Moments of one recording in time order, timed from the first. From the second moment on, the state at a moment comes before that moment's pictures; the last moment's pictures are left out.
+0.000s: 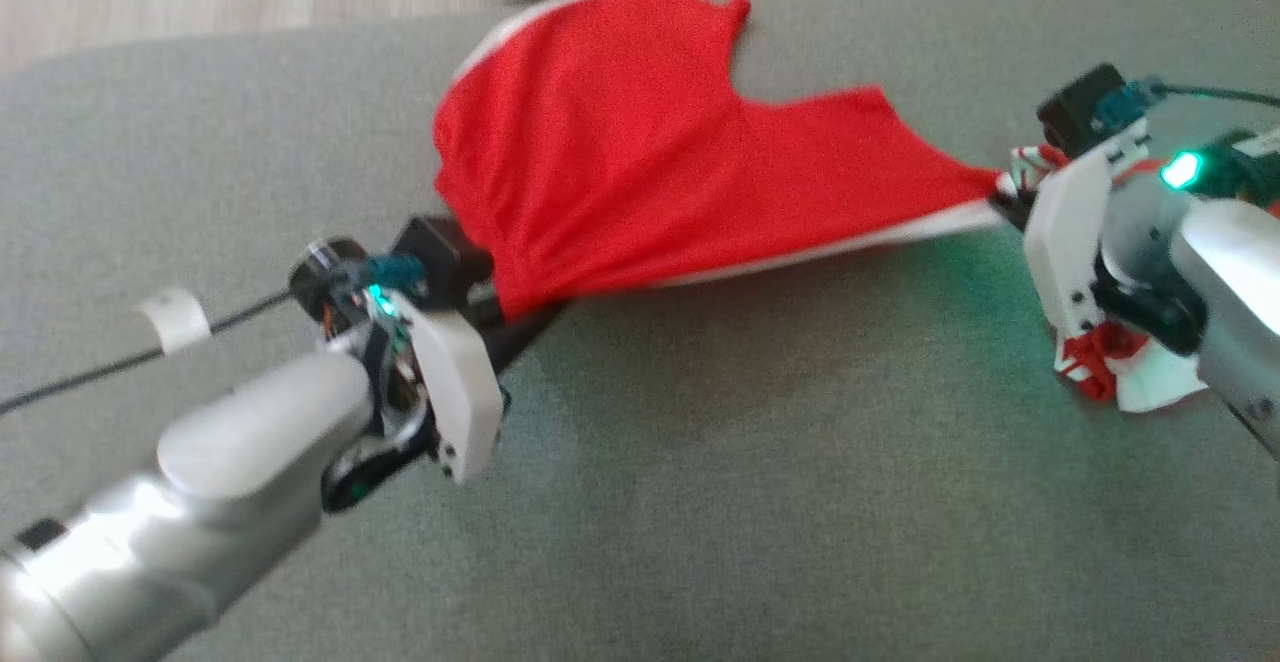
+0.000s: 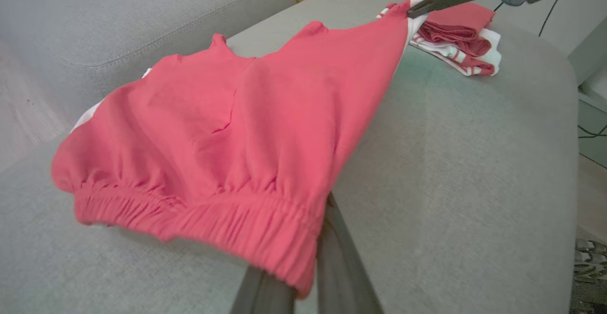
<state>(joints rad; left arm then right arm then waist) -0.92 0.53 -1.32 0.34 -0.96 -0.13 0.10 -0.95 -0.56 1.09 0.73 0.79 0.13 0.38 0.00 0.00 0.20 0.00</state>
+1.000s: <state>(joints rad) -0.68 0.54 -1.21 0.20 -1.01 0.02 0.10 -0.82 -0.78 1.02 0.39 1.00 0.13 0.44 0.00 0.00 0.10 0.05</state>
